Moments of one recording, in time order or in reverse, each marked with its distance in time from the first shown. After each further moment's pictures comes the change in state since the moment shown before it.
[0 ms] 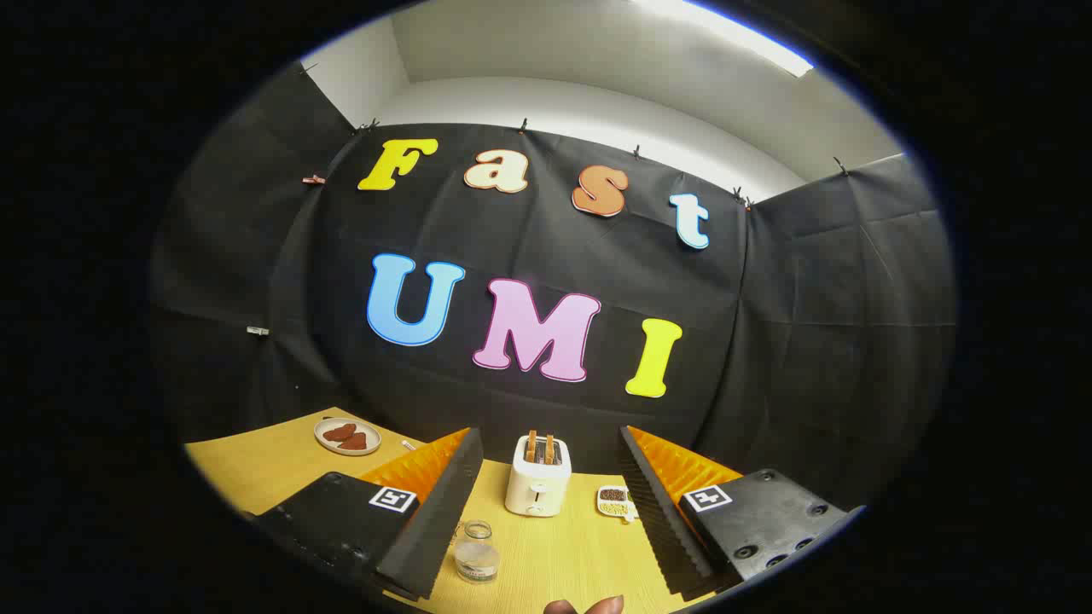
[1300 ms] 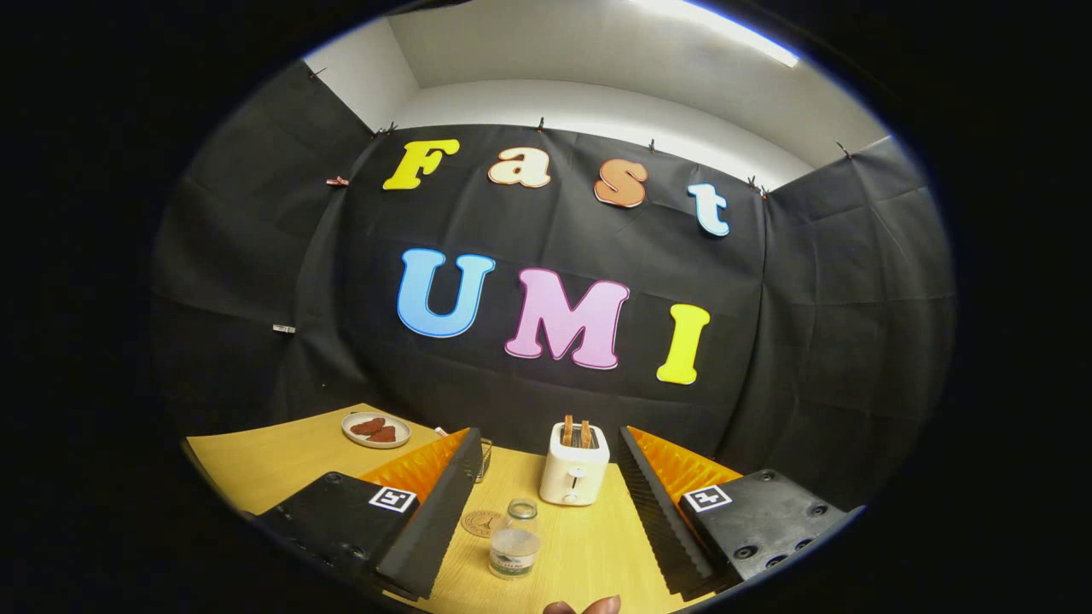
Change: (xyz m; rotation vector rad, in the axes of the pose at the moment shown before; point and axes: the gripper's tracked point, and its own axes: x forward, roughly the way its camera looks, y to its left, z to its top) arm -0.017 0.046 -0.066 0.056 0.003 0.080
